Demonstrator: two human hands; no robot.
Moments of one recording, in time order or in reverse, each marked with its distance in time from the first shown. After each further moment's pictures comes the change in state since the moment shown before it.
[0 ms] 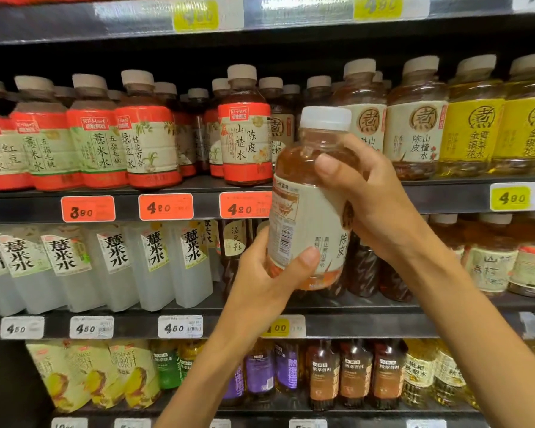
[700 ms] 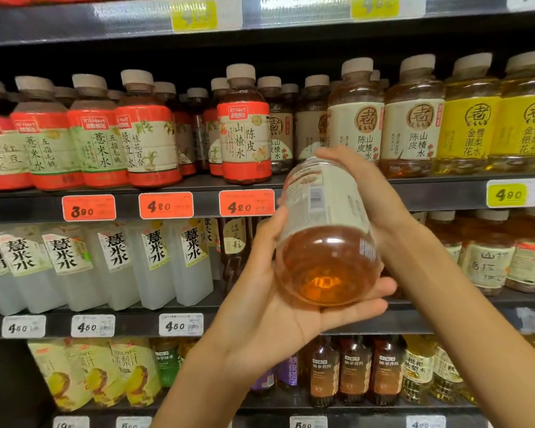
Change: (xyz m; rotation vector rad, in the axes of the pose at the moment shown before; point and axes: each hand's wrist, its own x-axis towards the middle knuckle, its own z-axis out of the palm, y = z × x) left_hand -0.007 0.025 0.006 -0.810 -0.248 -0.567; right_hand 0.009 0.008 0.001 0.411 0.104 0.464
